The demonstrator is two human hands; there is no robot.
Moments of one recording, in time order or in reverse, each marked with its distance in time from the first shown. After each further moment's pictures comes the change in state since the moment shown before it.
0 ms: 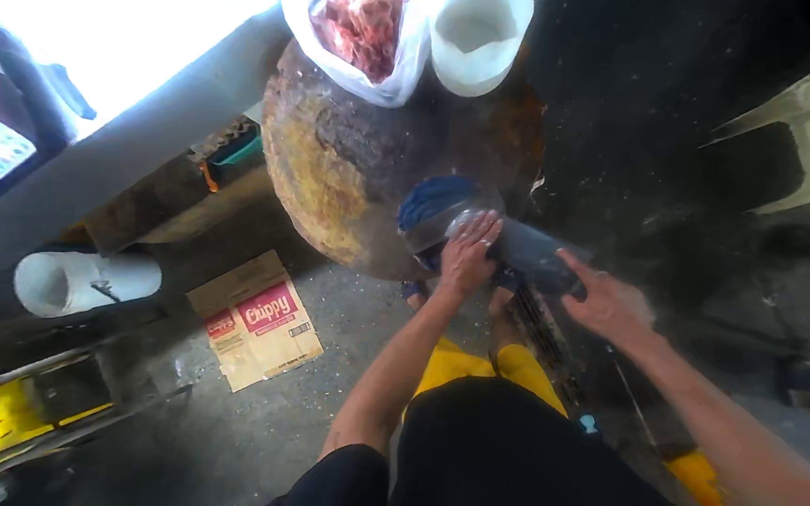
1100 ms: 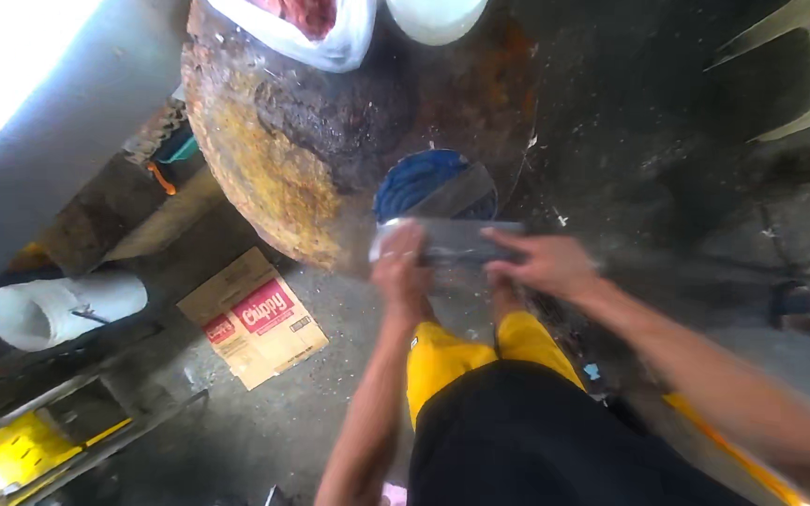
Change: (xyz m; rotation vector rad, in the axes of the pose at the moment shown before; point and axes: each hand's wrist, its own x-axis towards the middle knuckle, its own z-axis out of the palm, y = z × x) left_hand -0.050 -0.023 -0.076 0.114 0.025 -0.315; right_hand 0.044 -0.073 0.007 0.159 -0.152 -0.233
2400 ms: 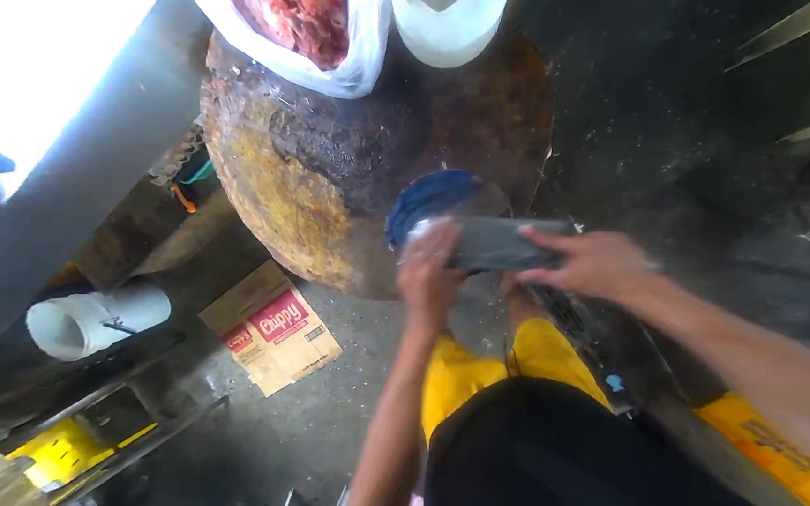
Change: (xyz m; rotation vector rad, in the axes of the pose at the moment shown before) left_hand 0.026 -0.003 0.019 -0.025 -0.135 0.057; right_hand 0.021 0.016 -0.030 -0.129 -0.082 0.093
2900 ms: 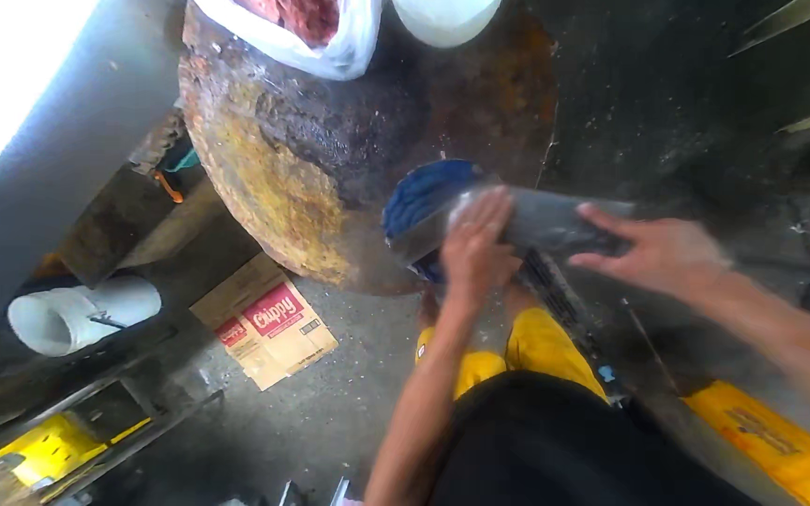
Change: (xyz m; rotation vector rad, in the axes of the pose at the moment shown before) left_hand 0.037 0.049 0.042 -0.130 0.029 0.087; right_hand -0.026 0.045 -0.027 -0.019 0.034 0.141
